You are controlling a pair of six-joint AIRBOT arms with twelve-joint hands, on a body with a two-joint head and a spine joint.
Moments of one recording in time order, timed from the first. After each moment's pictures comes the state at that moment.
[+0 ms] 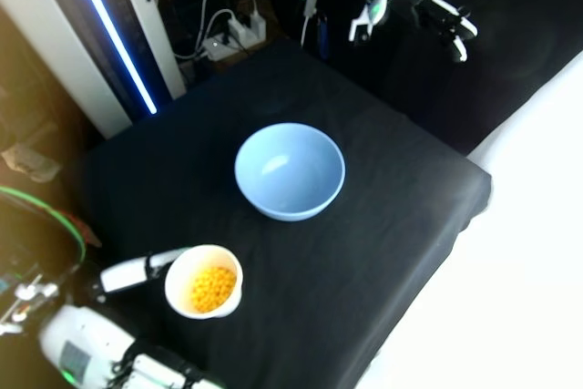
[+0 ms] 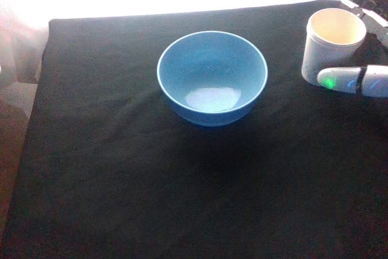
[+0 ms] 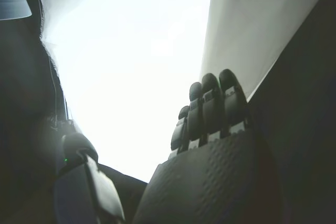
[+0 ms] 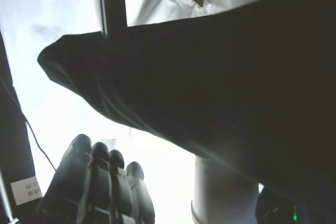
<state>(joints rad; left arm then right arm) 1.24 -0.97 1.23 -0.66 -1.43 0.45 -0.88 -1.34 1.72 0.35 0.91 -0.08</state>
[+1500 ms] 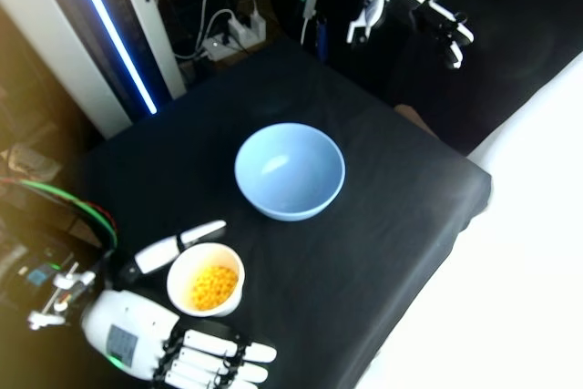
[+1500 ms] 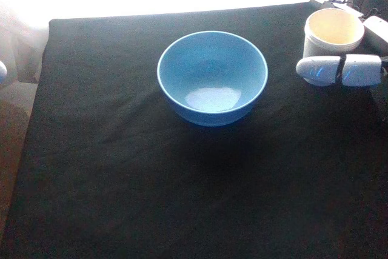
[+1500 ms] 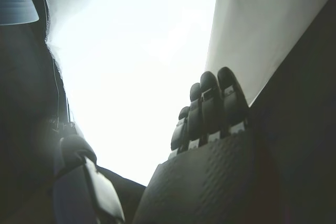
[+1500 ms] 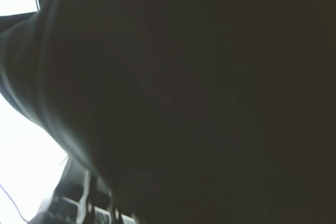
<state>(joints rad) 1.22 -0.98 1.23 -0.65 -1.41 0.45 -0.80 -1.38 1.76 0.24 0.87 0.01</state>
